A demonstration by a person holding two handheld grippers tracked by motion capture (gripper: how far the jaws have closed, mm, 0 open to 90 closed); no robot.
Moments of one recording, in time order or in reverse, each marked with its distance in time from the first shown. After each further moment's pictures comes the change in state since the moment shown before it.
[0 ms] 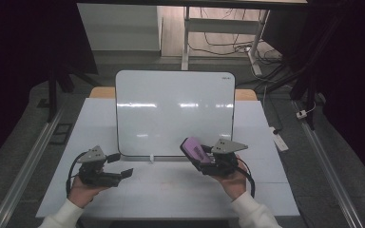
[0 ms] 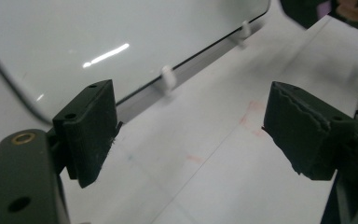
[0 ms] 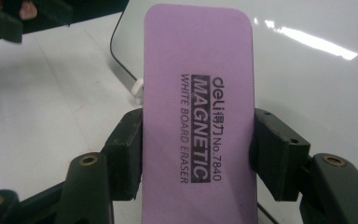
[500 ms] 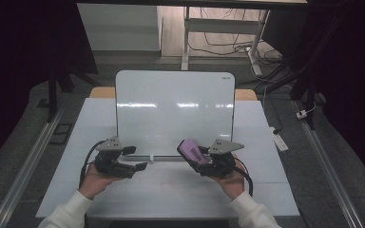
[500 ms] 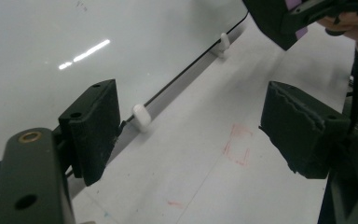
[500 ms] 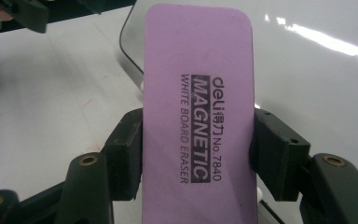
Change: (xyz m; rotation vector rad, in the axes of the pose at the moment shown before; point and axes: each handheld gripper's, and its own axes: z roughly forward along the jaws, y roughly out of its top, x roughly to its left) left arm -0.006 0.038 0.027 0.059 -0.069 0.053; right arm 0.003 0.002 0.007 0.019 0.040 -0.028
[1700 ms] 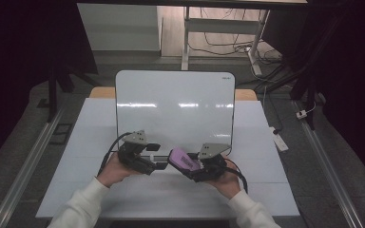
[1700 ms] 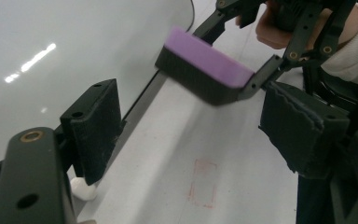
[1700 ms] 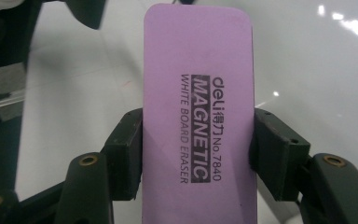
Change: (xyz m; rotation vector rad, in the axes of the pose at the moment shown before) left arm -0.013 0.041 0.045 0.074 -0.186 0.129; right arm 0.011 0.001 0.020 0.069 0.170 -0.094
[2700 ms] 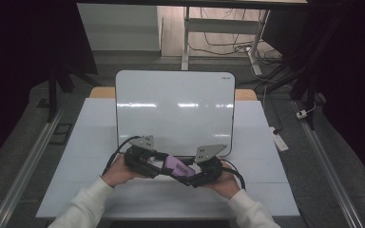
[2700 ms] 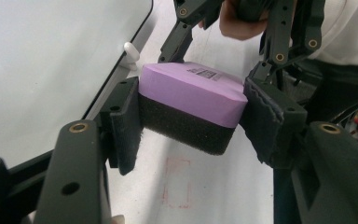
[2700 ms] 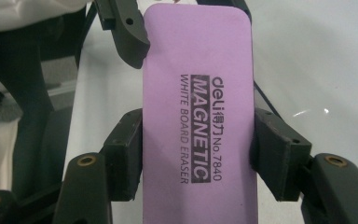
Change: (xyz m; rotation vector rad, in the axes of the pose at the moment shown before) left arm -0.006 0.002 0.011 0.032 -0.108 0.046; right arm 0.003 0.000 0.007 -0.004 0.162 -0.016
